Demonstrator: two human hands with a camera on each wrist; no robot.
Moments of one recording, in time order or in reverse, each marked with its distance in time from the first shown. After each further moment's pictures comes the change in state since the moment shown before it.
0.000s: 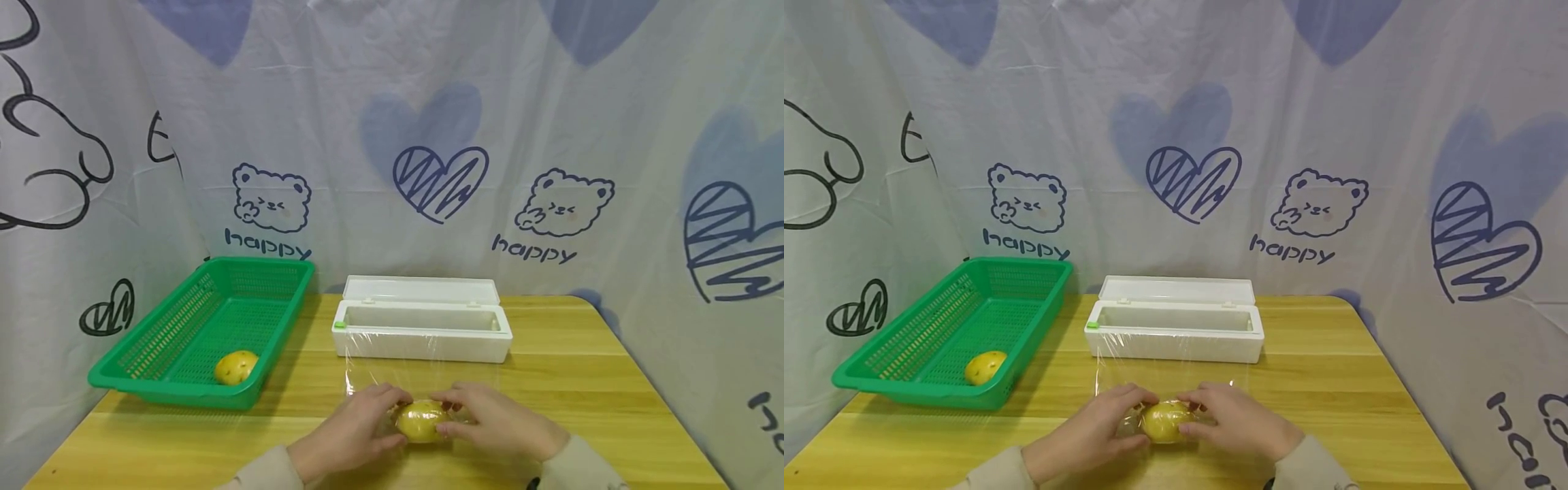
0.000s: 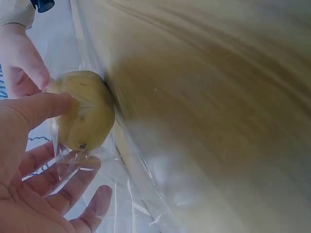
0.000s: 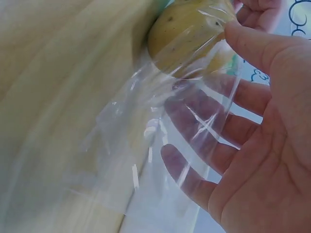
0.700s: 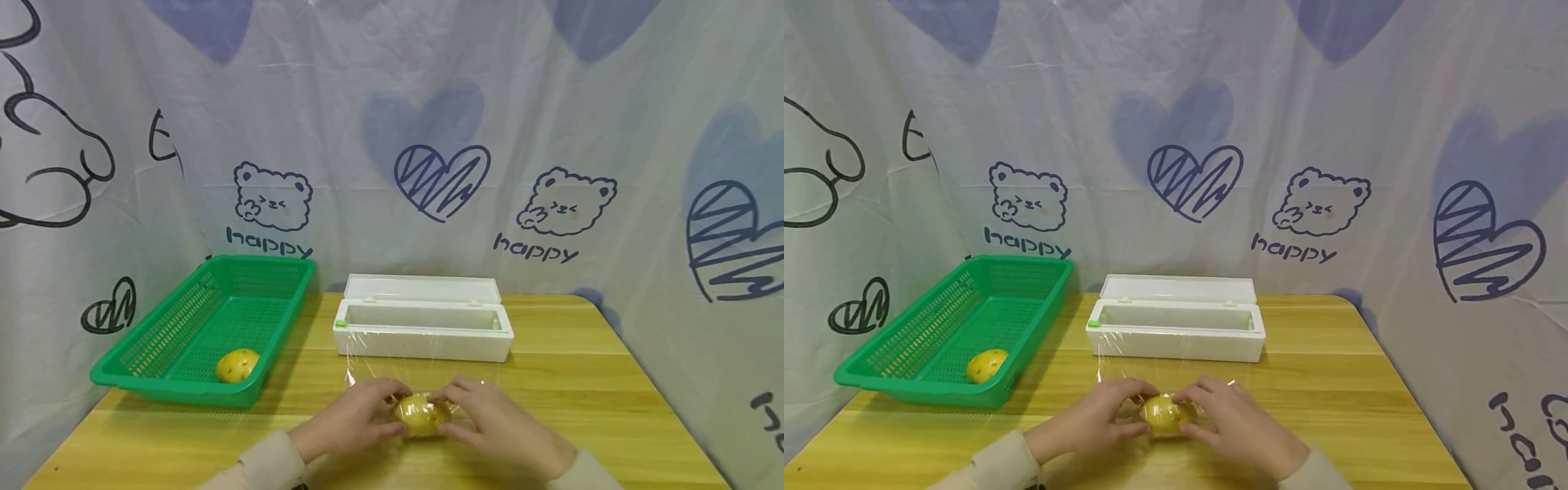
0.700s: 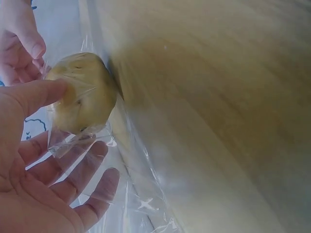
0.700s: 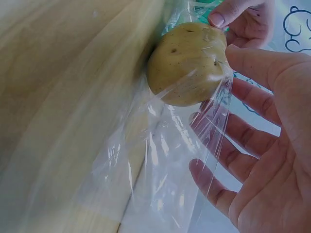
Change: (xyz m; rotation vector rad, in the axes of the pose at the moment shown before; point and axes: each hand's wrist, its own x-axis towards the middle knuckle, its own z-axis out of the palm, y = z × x) left_hand 0.013 -0.014 -0.007 -0.162 -0.095 -0.070; right_hand -0.008 -0.011 0.011 -0.180 0.221 -0.096
